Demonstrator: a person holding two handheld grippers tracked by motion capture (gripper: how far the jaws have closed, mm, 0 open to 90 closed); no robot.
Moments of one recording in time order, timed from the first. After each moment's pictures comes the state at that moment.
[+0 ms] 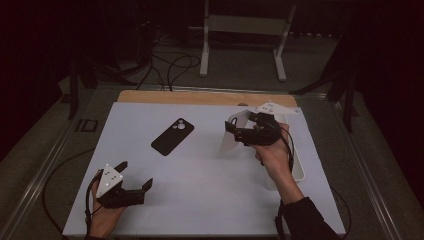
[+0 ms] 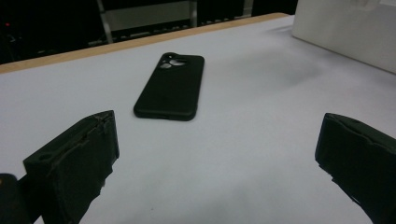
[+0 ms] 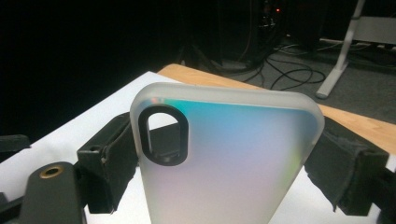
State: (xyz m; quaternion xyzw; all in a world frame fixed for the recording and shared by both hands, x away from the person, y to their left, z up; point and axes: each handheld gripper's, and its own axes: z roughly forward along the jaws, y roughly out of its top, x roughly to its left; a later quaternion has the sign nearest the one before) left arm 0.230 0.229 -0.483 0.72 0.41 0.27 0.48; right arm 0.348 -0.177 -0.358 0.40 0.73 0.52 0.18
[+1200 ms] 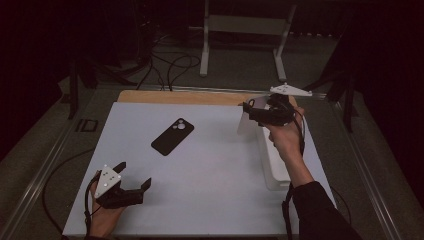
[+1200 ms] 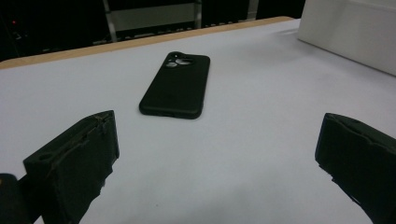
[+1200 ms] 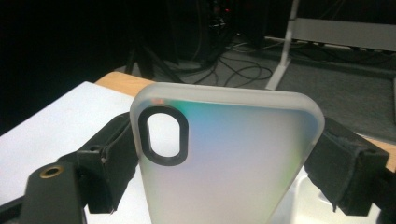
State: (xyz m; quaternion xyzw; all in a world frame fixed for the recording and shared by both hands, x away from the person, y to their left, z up) left arm 0.230 0.231 -0.488 0.72 0.42 0.27 0.49; right arm 0.394 -0.214 -0.345 0.45 0.71 0.48 0.24
